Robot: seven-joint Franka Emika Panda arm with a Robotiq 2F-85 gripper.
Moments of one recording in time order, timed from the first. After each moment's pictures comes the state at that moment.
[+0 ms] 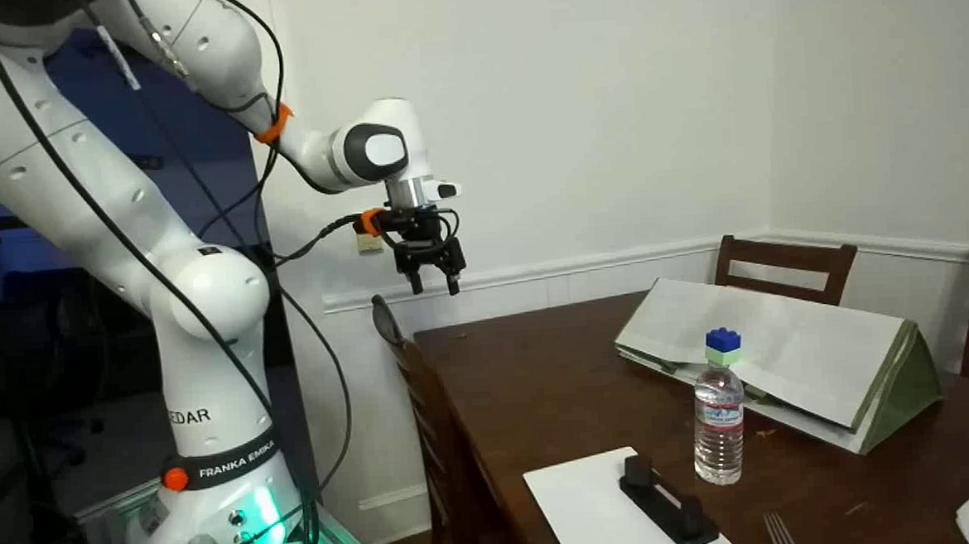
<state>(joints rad) 0.02 -0.57 0.01 -2.75 -0.05 2.31 -0.09</state>
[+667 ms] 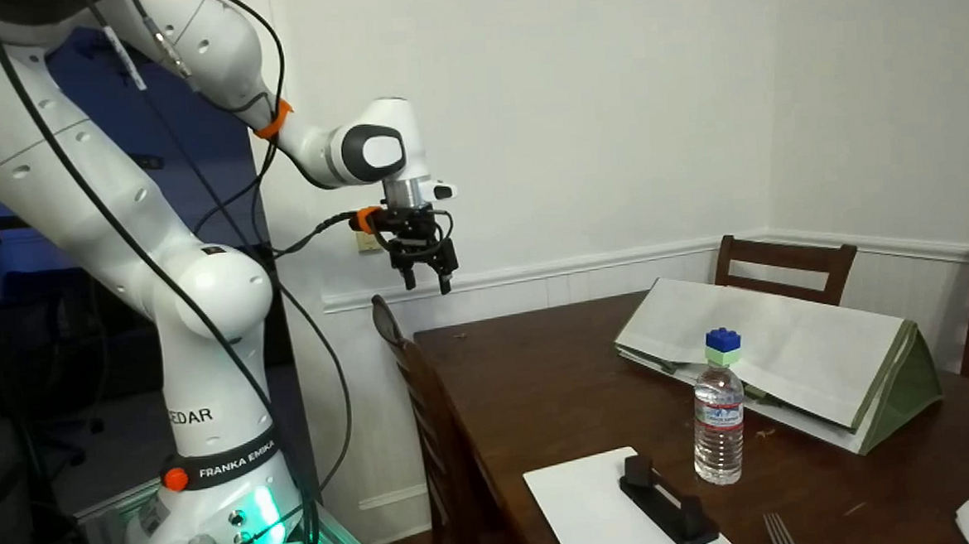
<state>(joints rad) 0.06 -0.57 0.01 -2.74 0.05 2.32 -0.08</state>
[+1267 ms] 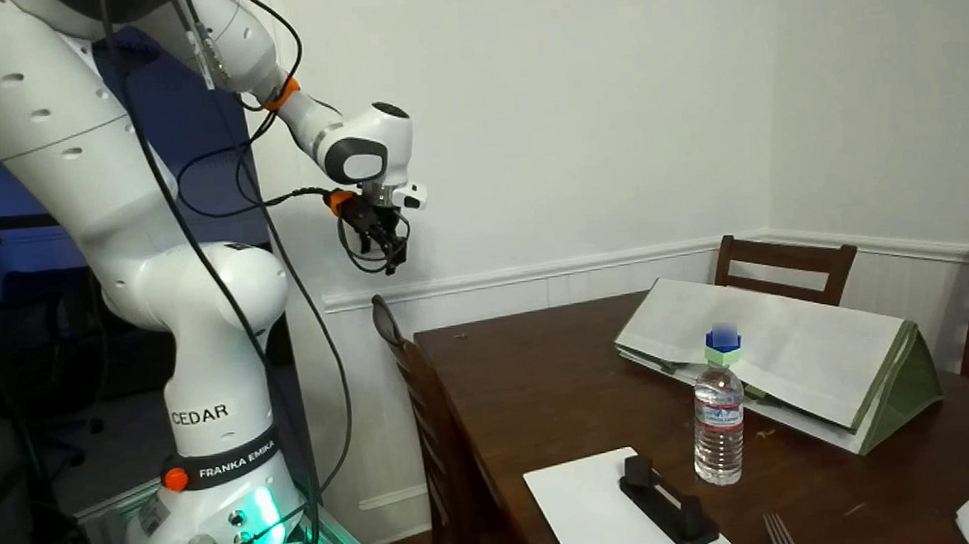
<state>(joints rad) 0.34 -0.45 -0.01 -2.62 0.67 2.36 -0.13</state>
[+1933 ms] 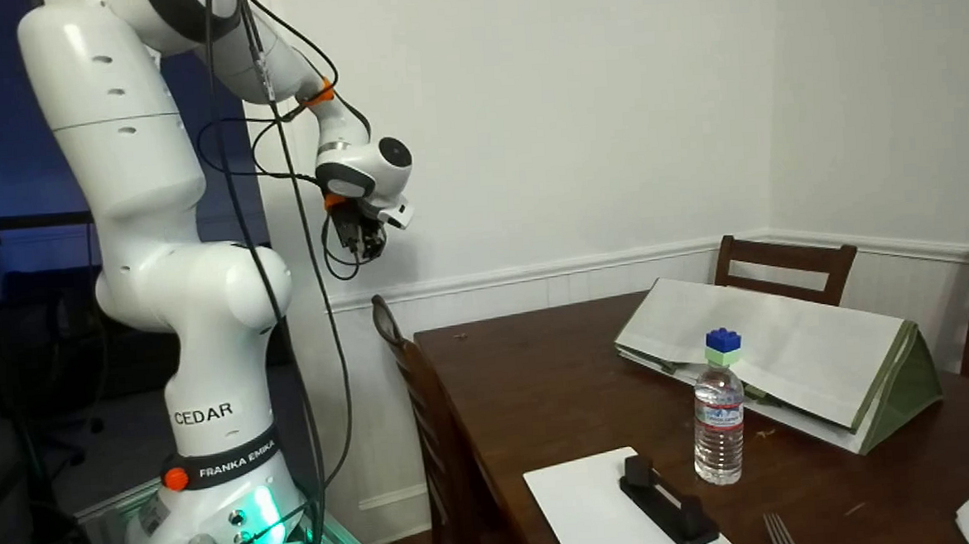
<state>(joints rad) 0.42 -0.20 0.09 -2.42 1.43 2.44 -0.39</state>
